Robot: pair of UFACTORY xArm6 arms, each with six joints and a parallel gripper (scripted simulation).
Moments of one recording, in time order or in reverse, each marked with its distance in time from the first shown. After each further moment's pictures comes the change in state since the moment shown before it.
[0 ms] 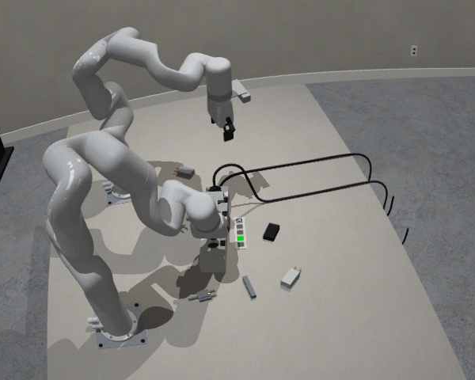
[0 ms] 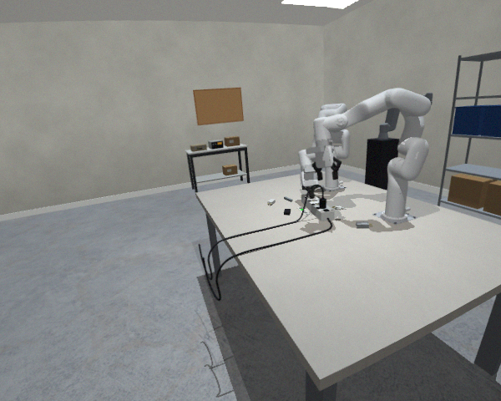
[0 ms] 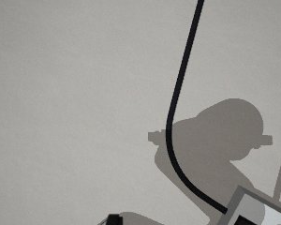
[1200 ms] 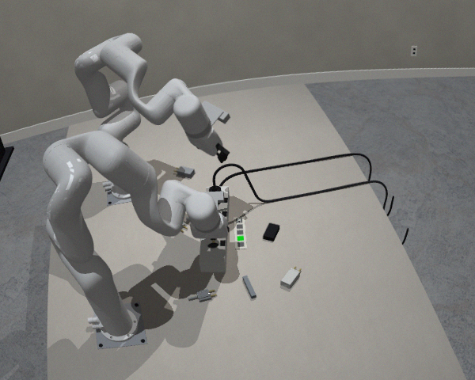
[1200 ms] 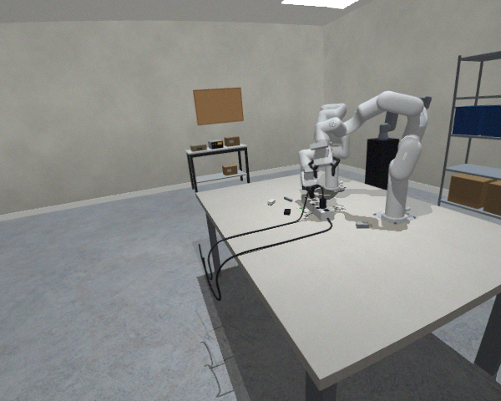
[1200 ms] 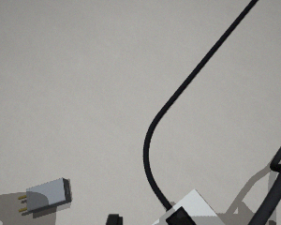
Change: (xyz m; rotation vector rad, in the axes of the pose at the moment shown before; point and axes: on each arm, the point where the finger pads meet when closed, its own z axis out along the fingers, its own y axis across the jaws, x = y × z) left arm -0.072 0.077 -0.009 0.082 0.301 -0.415; right arm 0.000 0.000 0.000 0.000 0.000 0.000
